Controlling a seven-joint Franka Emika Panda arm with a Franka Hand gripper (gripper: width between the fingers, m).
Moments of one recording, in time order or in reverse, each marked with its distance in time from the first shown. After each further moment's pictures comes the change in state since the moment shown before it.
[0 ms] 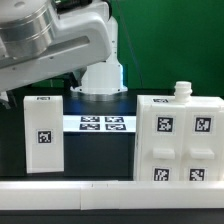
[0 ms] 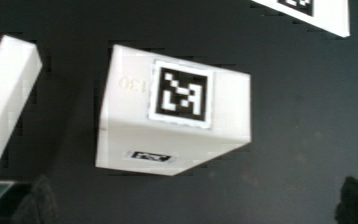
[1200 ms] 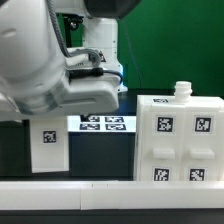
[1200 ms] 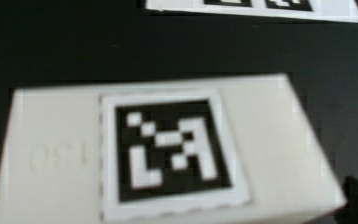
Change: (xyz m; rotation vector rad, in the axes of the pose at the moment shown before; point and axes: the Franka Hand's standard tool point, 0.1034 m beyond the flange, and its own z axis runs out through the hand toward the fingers) arm 0.007 -0.004 0.066 0.052 -0.167 0.296
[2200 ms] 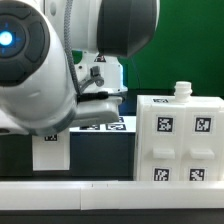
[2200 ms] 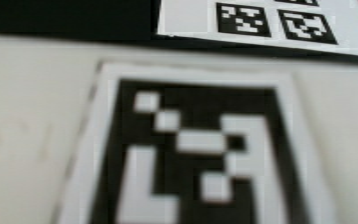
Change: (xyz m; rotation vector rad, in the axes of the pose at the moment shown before) arm -0.004 0.004 0.033 -0.055 -0.128 -0.035
